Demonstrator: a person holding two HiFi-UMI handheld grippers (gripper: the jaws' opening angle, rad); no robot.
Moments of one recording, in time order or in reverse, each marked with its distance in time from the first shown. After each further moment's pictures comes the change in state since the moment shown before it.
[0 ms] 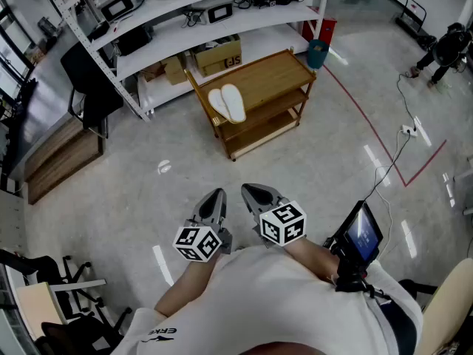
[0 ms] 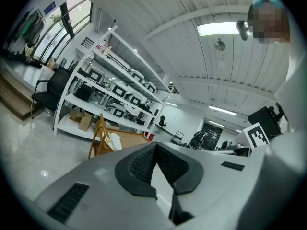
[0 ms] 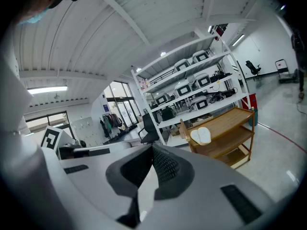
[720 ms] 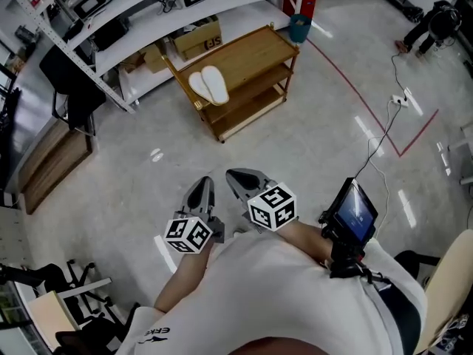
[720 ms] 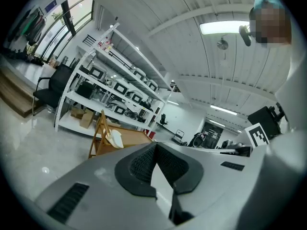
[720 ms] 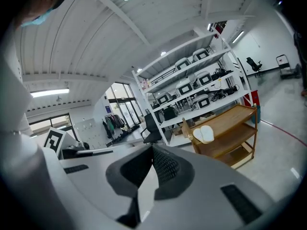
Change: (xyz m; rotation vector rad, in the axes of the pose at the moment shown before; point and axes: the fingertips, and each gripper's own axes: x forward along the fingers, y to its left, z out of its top) left arm 0.001 0.005 -0.005 -0.019 0.014 0.015; right arm 0.005 0.004 -0.003 0.011 -0.002 0.040
